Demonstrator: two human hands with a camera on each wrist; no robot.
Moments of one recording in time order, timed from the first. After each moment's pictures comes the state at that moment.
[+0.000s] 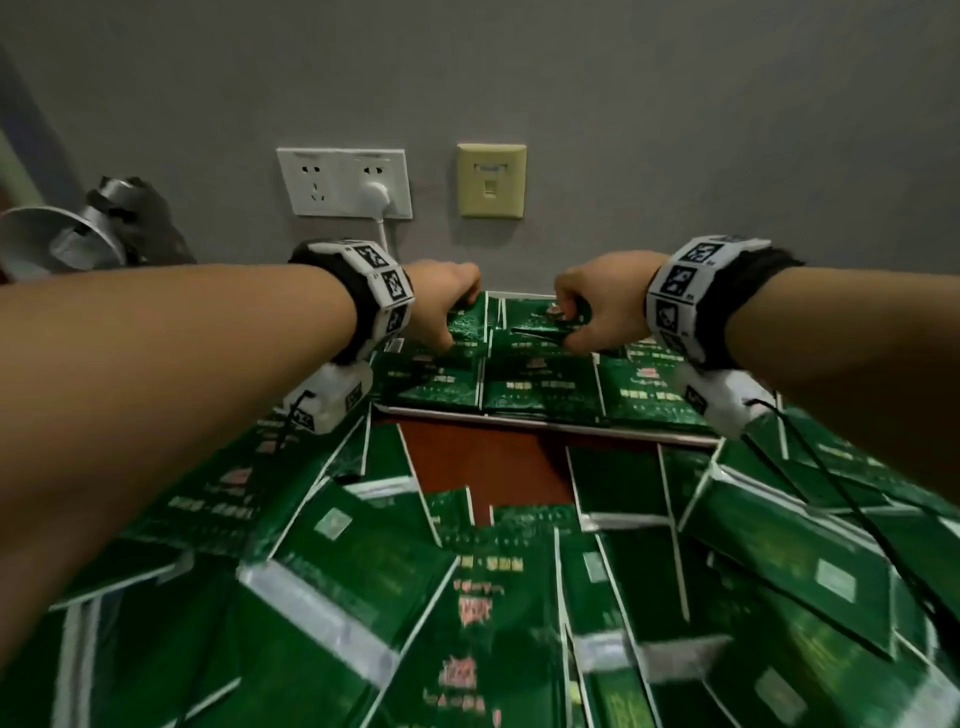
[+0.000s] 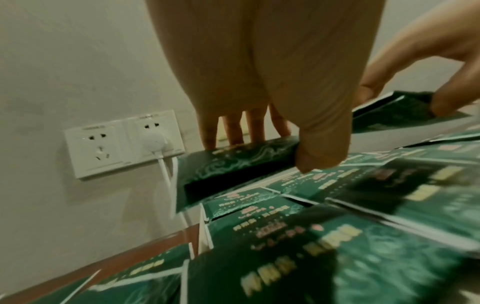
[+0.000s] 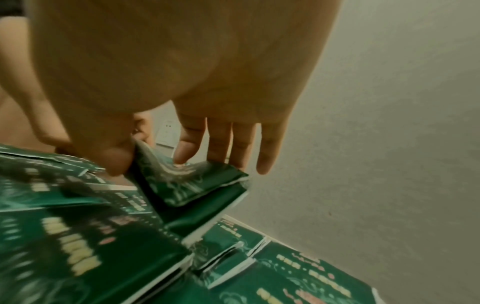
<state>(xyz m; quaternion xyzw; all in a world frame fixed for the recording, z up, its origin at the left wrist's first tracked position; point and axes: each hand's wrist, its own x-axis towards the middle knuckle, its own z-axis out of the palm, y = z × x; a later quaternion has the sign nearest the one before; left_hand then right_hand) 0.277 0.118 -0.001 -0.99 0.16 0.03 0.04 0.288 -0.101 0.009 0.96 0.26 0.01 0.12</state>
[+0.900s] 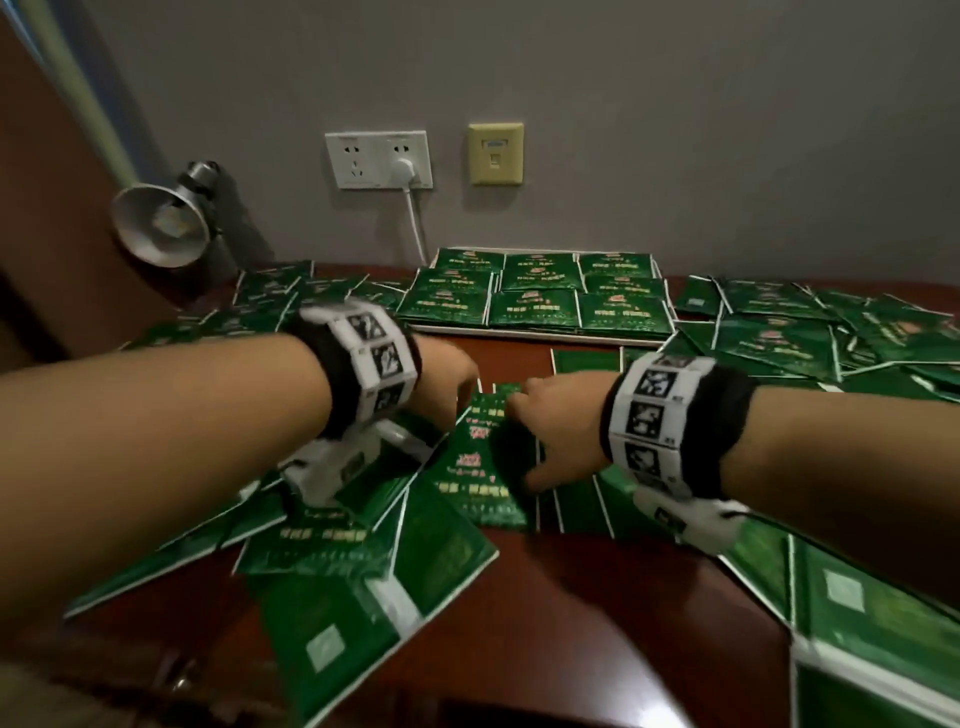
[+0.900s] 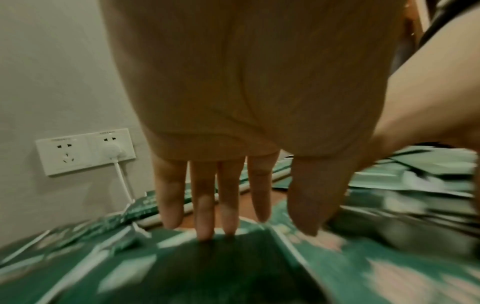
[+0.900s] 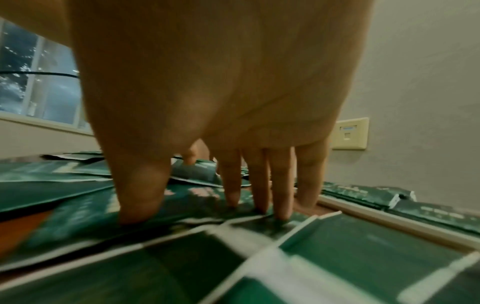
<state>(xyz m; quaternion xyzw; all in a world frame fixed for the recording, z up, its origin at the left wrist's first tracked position) 0.060 0.071 -0.015 -0.95 0.15 0.22 0.15 0.056 -0.082 -0.047 0.90 0.38 -0.11 0.18</state>
